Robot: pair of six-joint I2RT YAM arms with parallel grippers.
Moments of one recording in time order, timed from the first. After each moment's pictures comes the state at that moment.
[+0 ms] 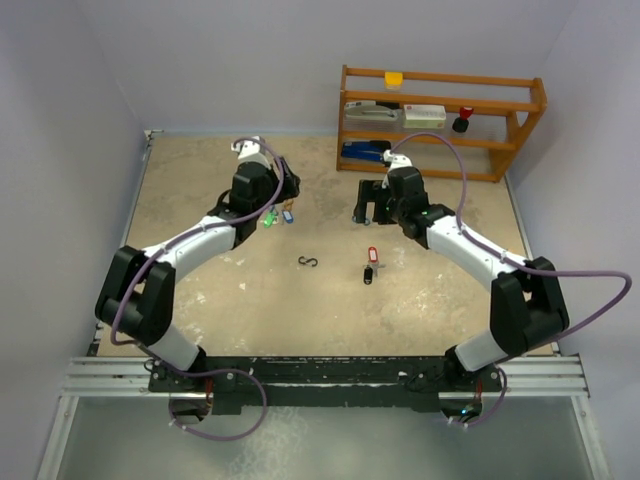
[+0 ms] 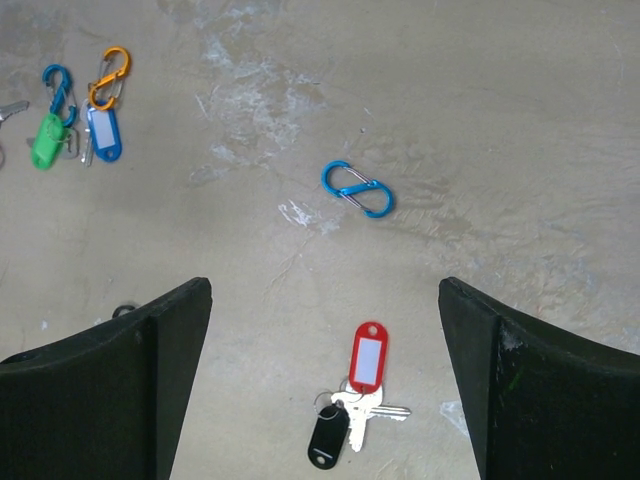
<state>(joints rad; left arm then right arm) -0.45 1.57 1.00 0.23 -0.18 -0.57 0.44 1.51 1.04 -0.17 0.07 0.33</state>
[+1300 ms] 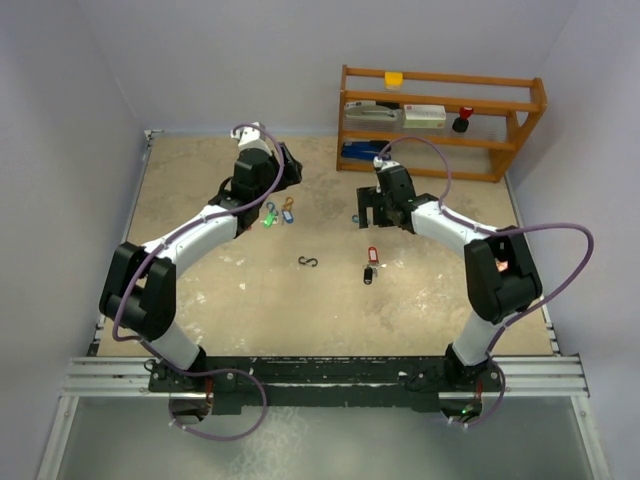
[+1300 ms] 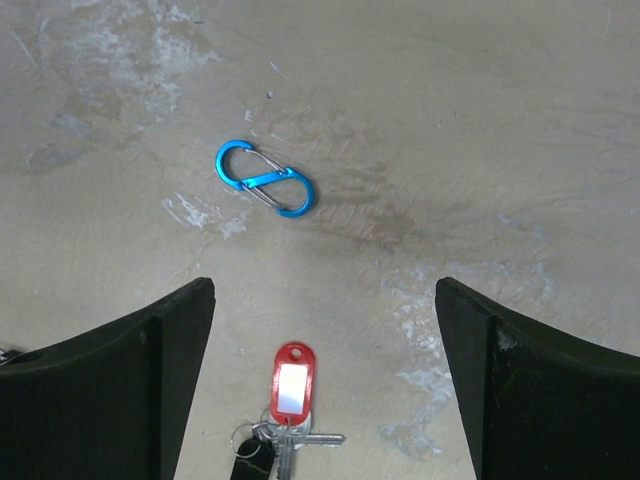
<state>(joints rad) -0.44 1.62 1.14 0.17 -0.20 -0.59 0.41 1.74 1.14 -0.28 0.14 0.25</state>
